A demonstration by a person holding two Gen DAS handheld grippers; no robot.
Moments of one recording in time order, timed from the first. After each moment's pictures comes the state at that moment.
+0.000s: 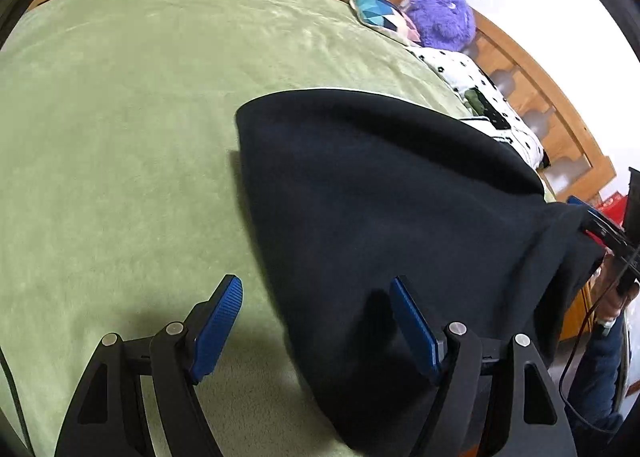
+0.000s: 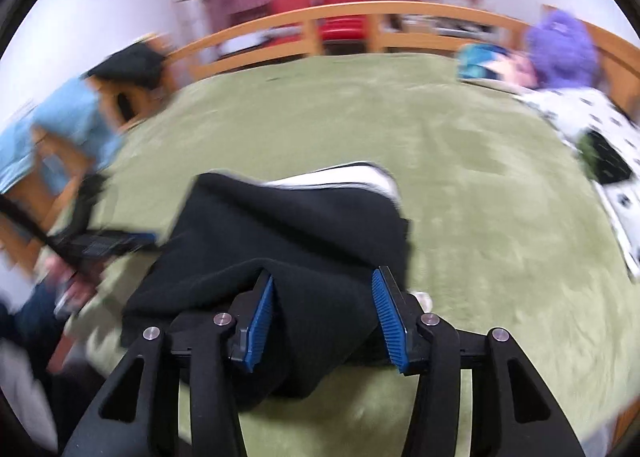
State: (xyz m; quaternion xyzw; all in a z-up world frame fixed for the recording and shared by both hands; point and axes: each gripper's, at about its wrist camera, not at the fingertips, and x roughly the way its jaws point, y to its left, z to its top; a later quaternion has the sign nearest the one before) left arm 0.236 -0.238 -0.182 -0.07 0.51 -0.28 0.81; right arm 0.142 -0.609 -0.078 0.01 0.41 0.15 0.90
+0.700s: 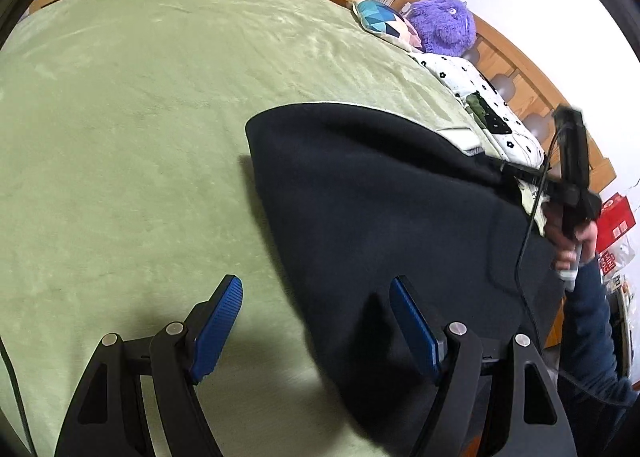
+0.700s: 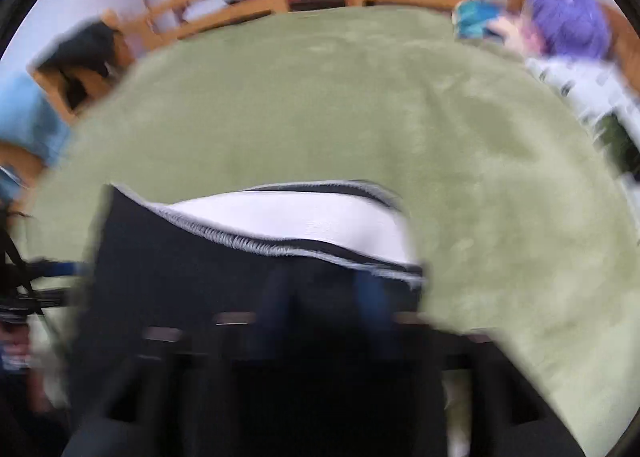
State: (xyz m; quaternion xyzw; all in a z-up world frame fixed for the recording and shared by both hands) left arm 0.236 -0.227 -0.178 -0.07 0.50 -0.27 0.82; right arm 0.281 -0.580 -0.152 0.01 0.47 0.07 0.88
